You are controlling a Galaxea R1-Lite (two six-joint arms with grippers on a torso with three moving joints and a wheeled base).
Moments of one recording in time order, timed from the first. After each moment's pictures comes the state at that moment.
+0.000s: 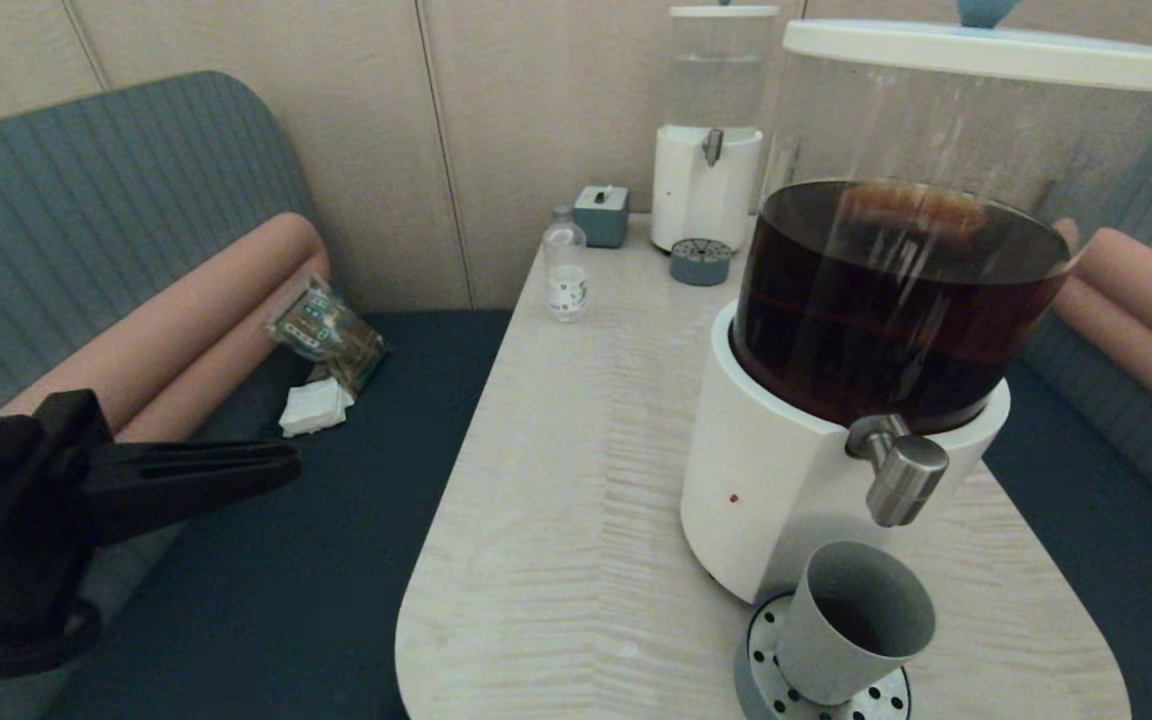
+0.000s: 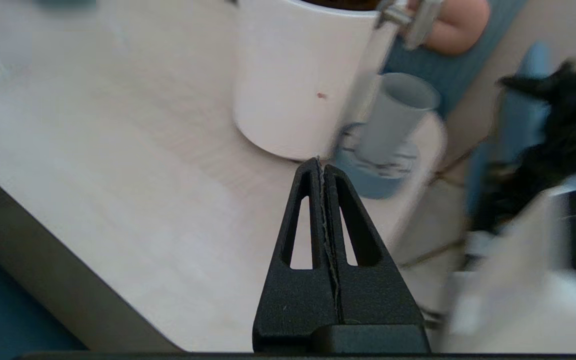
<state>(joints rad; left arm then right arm) 0.04 1.15 -0.64 -0.37 -1.10 0.12 0.00 0.00 -0.01 0.07 0.04 -0.12</state>
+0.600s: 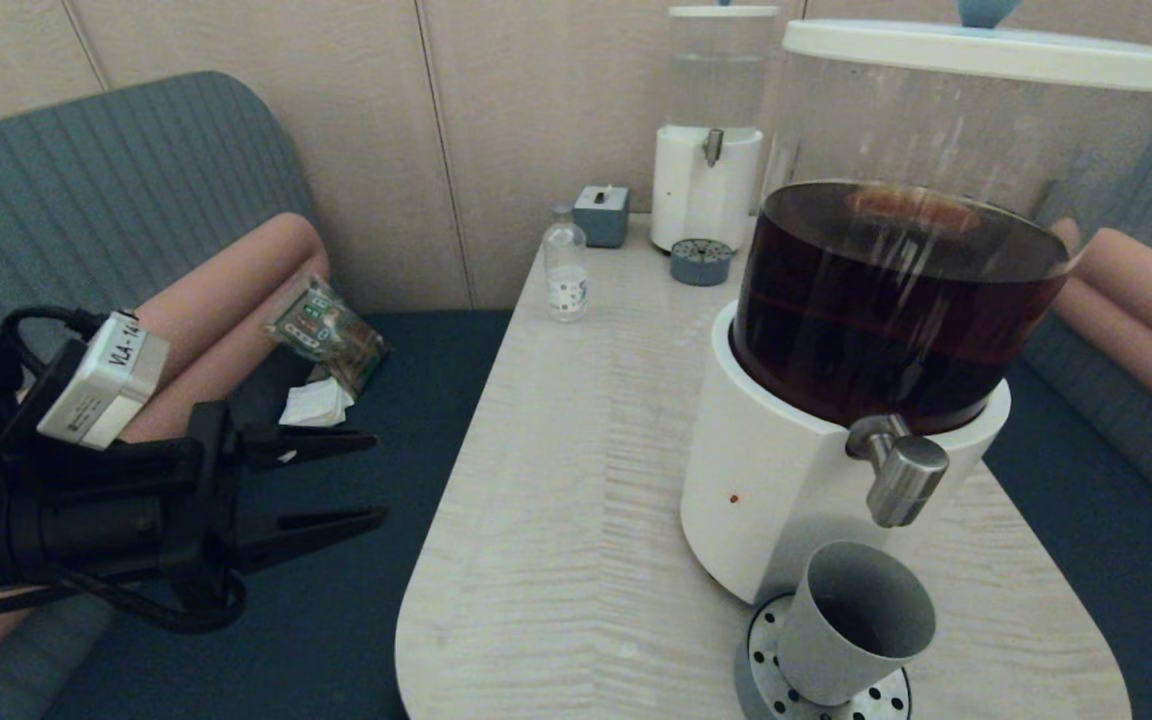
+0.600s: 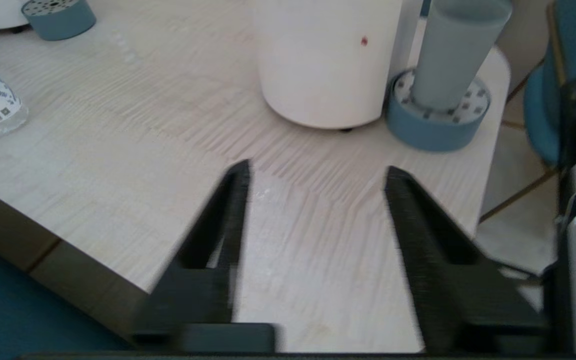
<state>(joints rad) 0.00 1.41 -0.58 -0.56 -1.10 0.46 0.00 0.00 -0.01 0.07 0.04 -0.12</state>
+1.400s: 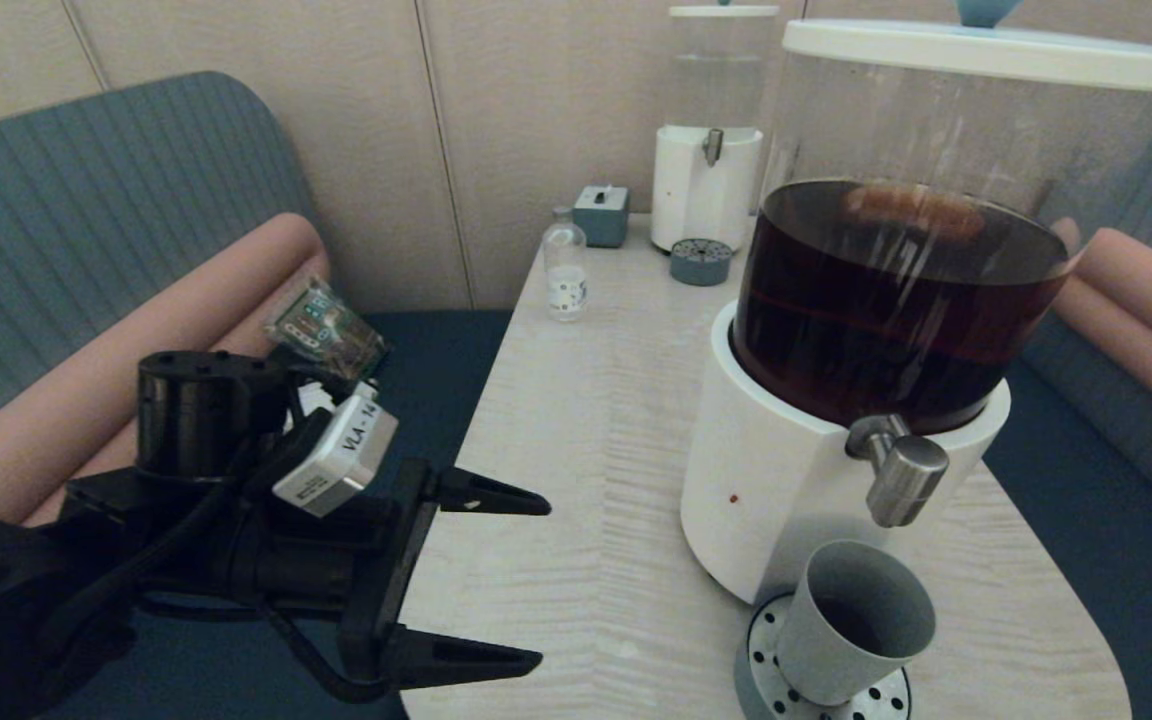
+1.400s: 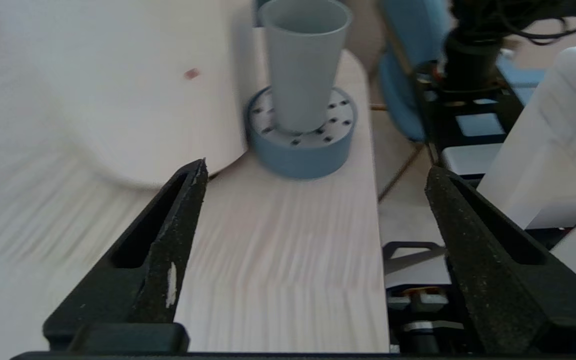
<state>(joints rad) -0.37 1.63 -0.64 -0.61 -1.14 0.51 0.00 0.00 -0.01 0.07 0.04 -0.12</state>
